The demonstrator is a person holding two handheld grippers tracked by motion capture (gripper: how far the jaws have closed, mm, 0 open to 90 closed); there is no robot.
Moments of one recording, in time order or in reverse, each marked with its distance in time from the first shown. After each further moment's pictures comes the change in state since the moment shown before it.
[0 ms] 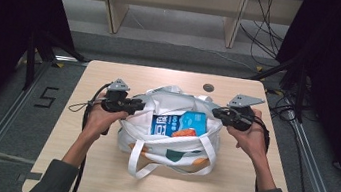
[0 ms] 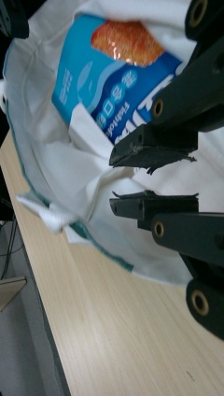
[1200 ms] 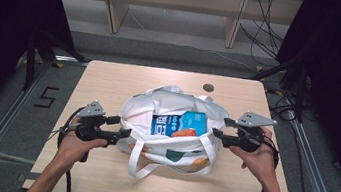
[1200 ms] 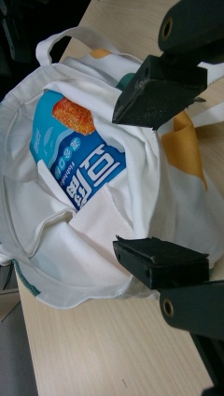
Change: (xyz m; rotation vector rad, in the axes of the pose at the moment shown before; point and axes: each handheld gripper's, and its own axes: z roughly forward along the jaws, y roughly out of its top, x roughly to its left) left arm -0.026 -0.050 -0.068 -0.032 -0.044 -0.035; right arm 0.030 -0.030 -0.035 -0.048 -0.024 0.043
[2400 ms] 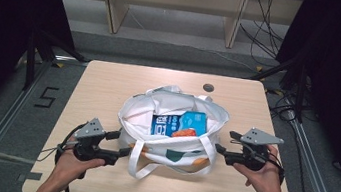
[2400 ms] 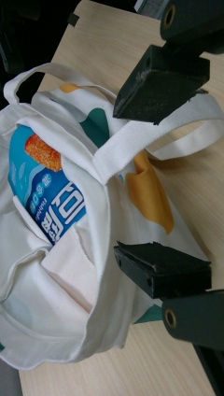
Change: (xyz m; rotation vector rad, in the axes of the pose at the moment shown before) left arm -0.030 -0.031 -0.011 0.008 -0.035 0.035; right arm 0.018 -0.032 -0.022 0.007 0.003 0.038
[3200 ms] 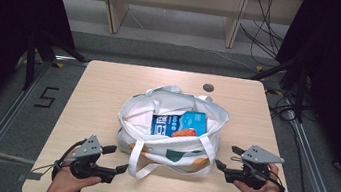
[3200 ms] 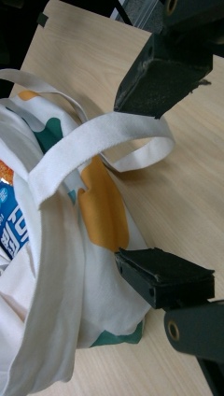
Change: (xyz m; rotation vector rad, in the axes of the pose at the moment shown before) left arm -0.015 -0.040 -0.004 0.029 -0.005 0.041; right arm 0.023 -0.036 -0.011 0.017 -0.020 0.037
